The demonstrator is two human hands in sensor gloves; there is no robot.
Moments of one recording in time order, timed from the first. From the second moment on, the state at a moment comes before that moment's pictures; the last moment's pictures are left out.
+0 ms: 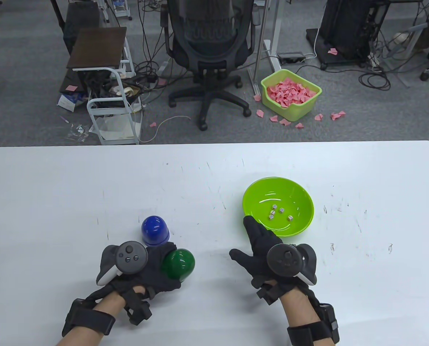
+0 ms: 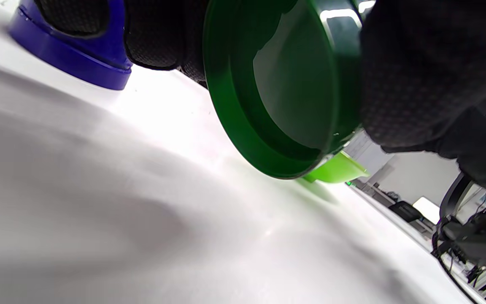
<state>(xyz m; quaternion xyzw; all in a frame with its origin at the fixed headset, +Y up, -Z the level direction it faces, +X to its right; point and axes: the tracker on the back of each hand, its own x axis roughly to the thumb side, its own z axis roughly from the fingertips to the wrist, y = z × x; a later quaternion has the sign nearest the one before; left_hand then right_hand) -0.226 -0.745 -0.327 -0.12 -0.22 0.28 0.93 0.118 -0.695 -0.324 0.22 -0.15 0.92 0.29</state>
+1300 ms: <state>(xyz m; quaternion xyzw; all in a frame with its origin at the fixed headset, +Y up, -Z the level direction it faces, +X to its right) -0.225 -0.760 -0.321 -0.21 -0.18 0.13 0.95 0.120 -0.692 -0.324 0.21 -0.14 0.92 0.29</state>
